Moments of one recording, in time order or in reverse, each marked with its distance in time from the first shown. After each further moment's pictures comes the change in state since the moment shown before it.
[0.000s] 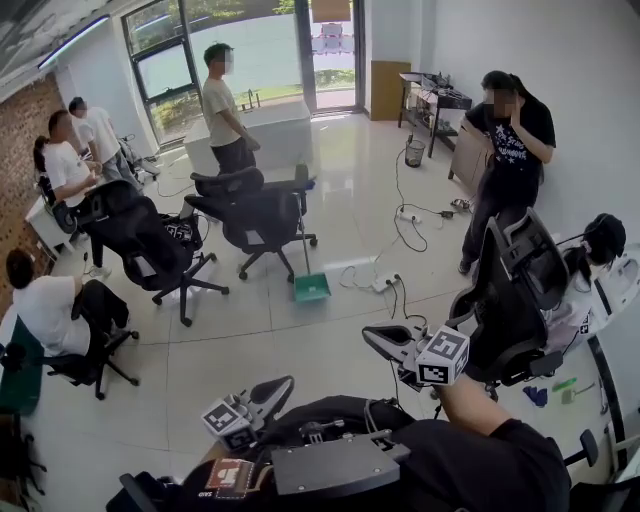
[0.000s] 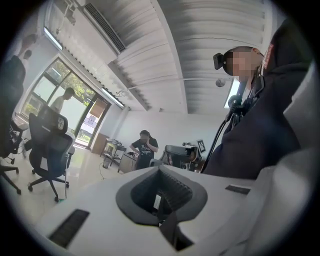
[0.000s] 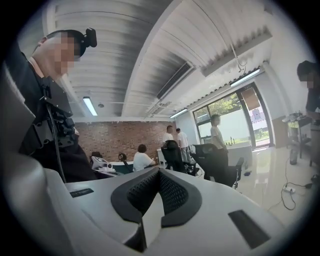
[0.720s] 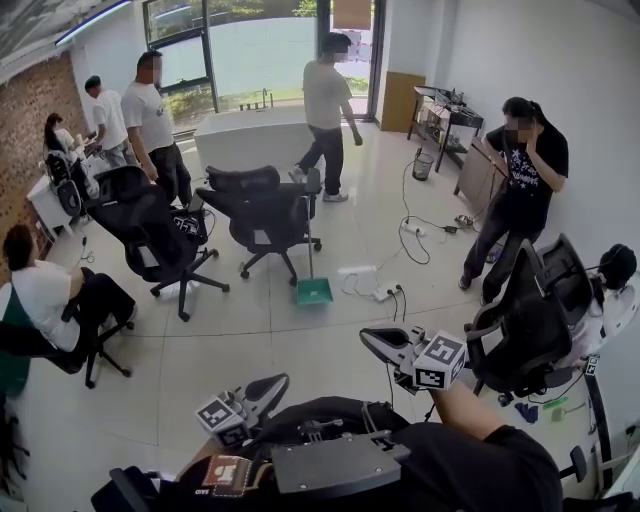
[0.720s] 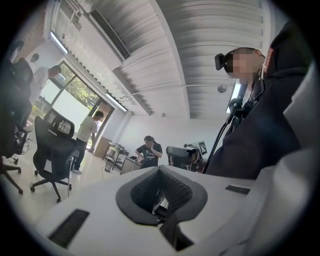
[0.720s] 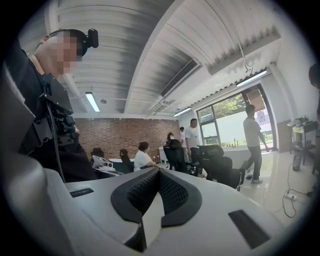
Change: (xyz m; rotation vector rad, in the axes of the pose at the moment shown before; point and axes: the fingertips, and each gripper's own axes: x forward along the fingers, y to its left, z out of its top) left arm -0.048 0.031 0.017 0.000 -0.053 0.030; right arm 0.057 0.025 0.008 -0.055 0.018 0.029
